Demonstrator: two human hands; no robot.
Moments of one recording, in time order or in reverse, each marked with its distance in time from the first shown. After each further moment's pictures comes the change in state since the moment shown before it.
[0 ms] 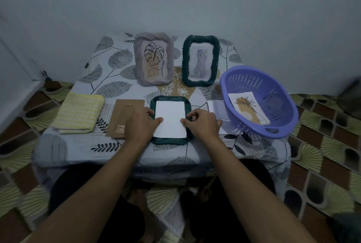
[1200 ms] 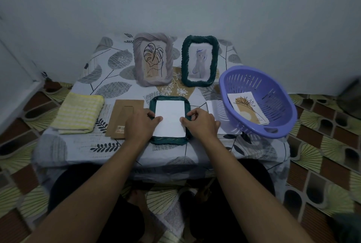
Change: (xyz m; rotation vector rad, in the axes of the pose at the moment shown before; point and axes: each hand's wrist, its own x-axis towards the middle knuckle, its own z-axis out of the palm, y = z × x) left_hand 0.005 -0.002 0.003 0.072 -0.009 0.010; right_hand 0.000 -0.002 0.003 0.036 -0.024 0.050
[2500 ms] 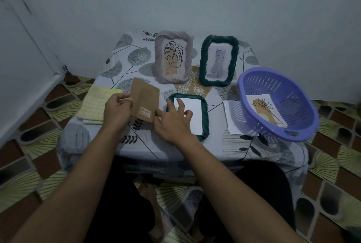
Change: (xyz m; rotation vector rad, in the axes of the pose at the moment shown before) left_hand 0.012 -0.044 -0.083 -0.693 0.187 -0.340; right_hand -0.055 -0.097 0.048 -0.332 -0.300 -0.478
